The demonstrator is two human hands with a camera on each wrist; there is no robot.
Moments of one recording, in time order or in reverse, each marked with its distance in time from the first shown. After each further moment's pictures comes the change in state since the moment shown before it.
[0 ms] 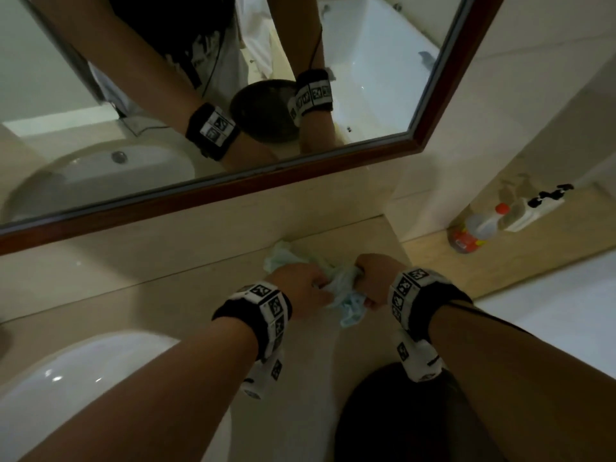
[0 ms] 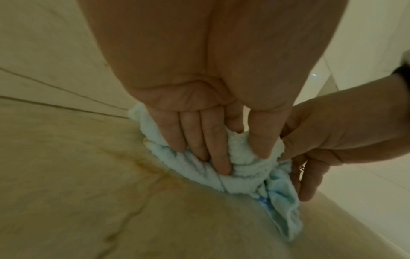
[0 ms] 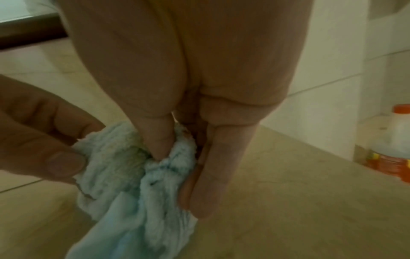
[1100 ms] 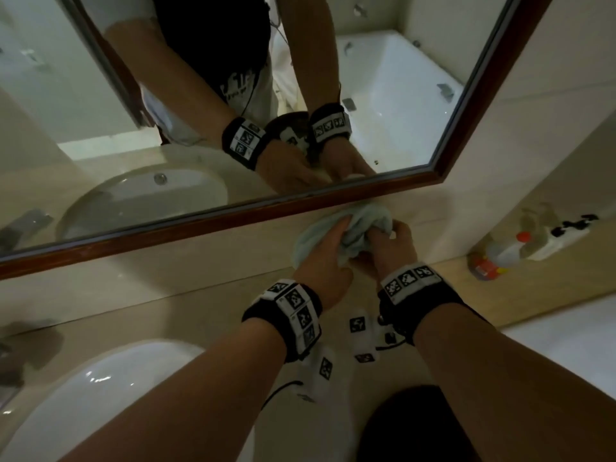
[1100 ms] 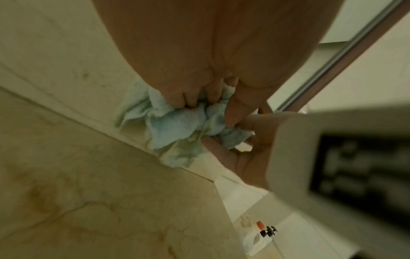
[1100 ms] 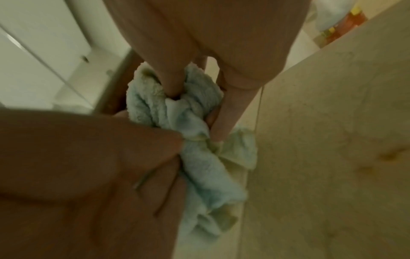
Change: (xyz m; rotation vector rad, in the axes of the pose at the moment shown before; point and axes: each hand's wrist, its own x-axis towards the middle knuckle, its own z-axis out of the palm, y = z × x) left_hand -0.015 0.018 -0.038 -0.485 0.546 0.231; right_hand -0.006 -0.062 -0.041 1.592 0.531 0.067
